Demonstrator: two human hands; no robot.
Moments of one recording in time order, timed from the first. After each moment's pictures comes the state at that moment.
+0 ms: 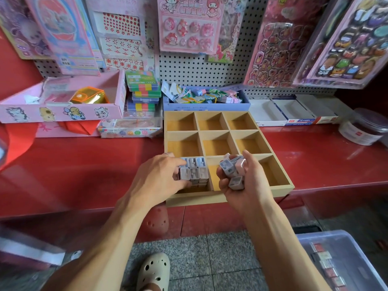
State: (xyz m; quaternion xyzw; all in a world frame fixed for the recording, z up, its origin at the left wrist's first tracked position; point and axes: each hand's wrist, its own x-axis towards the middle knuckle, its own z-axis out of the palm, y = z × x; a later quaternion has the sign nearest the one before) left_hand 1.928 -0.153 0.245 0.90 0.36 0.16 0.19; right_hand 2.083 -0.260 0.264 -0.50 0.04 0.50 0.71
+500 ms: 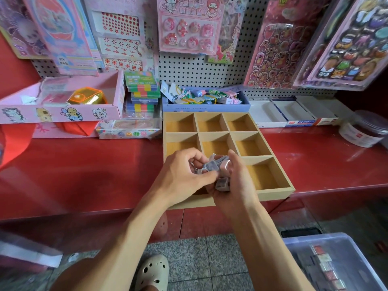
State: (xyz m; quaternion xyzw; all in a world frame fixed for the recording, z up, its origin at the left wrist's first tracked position) left_hand 1.960 -0.175 0.257 0.77 0.34 0.28 0.46; right_hand 2.066 -0.245 0.257 -0.48 0.00 0.53 0.70
